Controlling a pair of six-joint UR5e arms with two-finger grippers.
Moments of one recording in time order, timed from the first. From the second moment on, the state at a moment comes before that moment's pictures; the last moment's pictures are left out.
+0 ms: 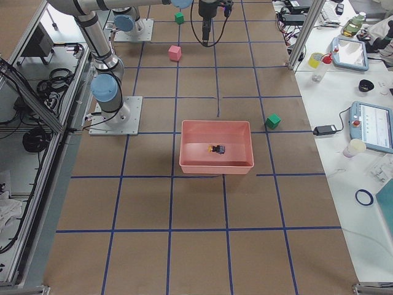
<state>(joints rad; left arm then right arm) -1.58 -1.52 -1.53 -1.51 1.57 0.02 1.61 -1.60 1.52 -1.48 -1.59 0.13</state>
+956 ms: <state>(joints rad) -1.58 -1.52 -1.54 -1.51 1.57 0.02 1.61 -1.59 1.54 -1.49 -1.58 0.13</state>
